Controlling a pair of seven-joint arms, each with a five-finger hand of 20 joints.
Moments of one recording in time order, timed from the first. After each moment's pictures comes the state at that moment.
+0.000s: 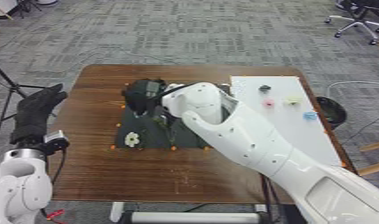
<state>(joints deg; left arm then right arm) 110.1 -58.0 -101.7 -102.8 57.2 12.4 12.2 -44.4 -79.4 32.4 -78.8 -138.9 -17.6 -8.8</state>
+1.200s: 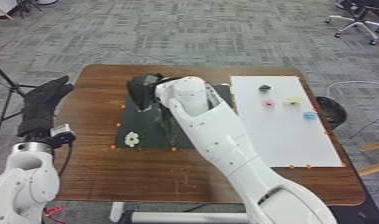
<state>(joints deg) 106.9 -57.7 -98.5 -102.6 56.7 12.9 13.7 -52.5 -99.7 57.7 -62.8 -168.2 -26.2 -17.5</state>
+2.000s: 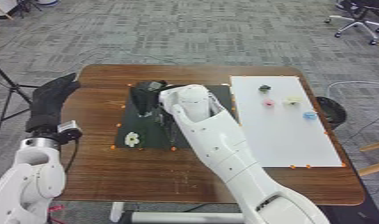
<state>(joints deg) 104.6 -57.4 -95.9 -102.5 56.8 13.5 12.9 -55.3 -100.6 61.0 -61.6 -168.2 -24.1 -17.8</state>
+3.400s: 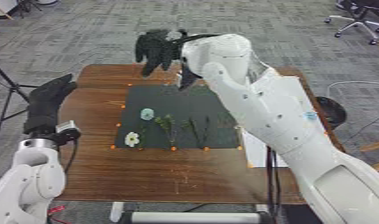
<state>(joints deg) 105.4 -57.1 -96.0 -103.2 56.1 16.1 12.3 -41.9 -78.0 47.8 -85.5 -134.6 -28.9 -4.2</state>
